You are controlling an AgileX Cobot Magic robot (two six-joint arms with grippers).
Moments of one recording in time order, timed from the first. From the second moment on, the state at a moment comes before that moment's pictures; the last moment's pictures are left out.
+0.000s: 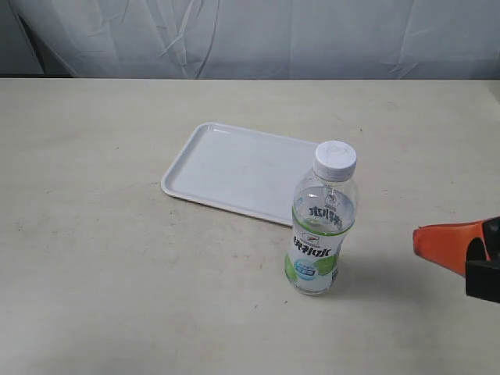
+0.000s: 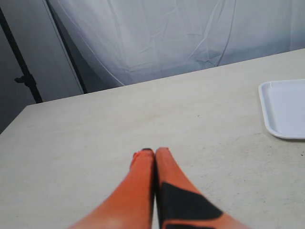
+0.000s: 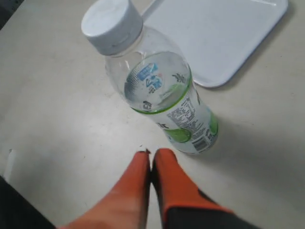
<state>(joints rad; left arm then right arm) -0.04 0.00 0.00 0.05 0.24 0.12 0.00 0.69 -0.40 1.00 0.98 -0.90</state>
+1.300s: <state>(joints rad) -0.04 0.00 0.00 0.05 0.24 0.12 0.27 1.10 -0.94 0.49 1.01 -0.44</state>
